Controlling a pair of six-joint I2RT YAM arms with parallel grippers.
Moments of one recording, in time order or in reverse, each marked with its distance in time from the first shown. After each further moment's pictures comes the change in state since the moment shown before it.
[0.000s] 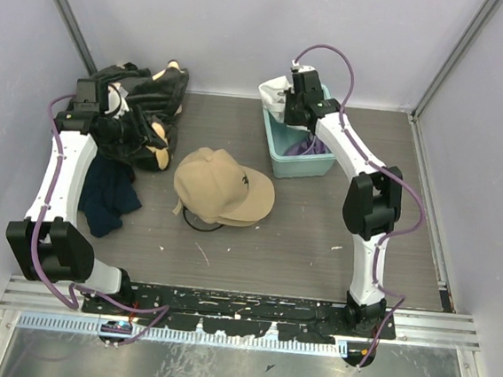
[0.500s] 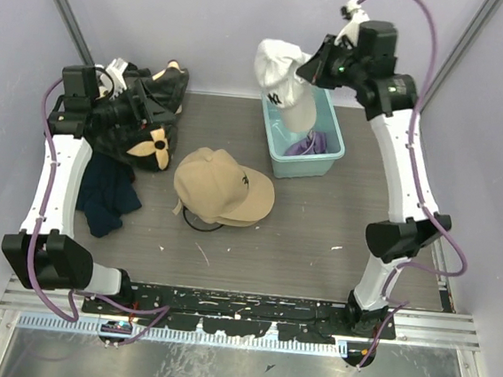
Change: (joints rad) left arm 0.000 -0.045 0.037 0.220 0.219 0.008; right arm -0.078 -0.240 0.344 -0.300 -0.381 0.114
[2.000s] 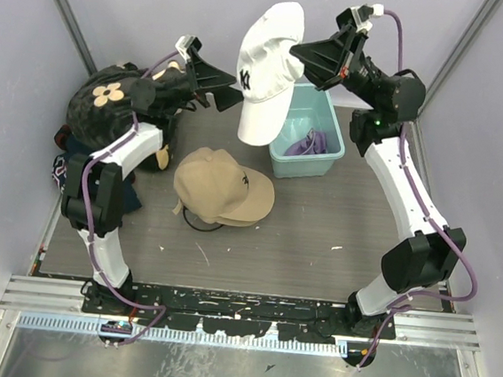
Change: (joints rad) left arm -0.314 0.446 -0.047 1.876 0.332 -1.387; right arm -0.034 -0.278 -0.629 1.690 -0.663 1.716
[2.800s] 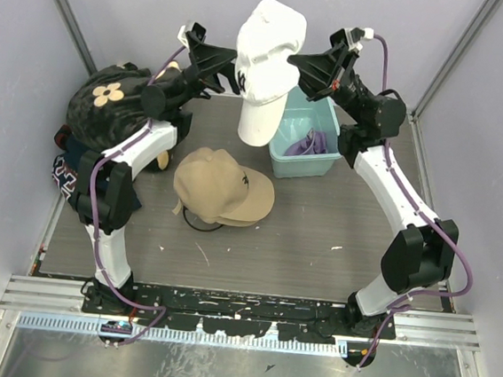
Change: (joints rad) left arm -0.109 0.071 0.120 0.205 -0.309 -0.217; right arm 0.032 0.000 -0.200 0.213 0.139 0.051
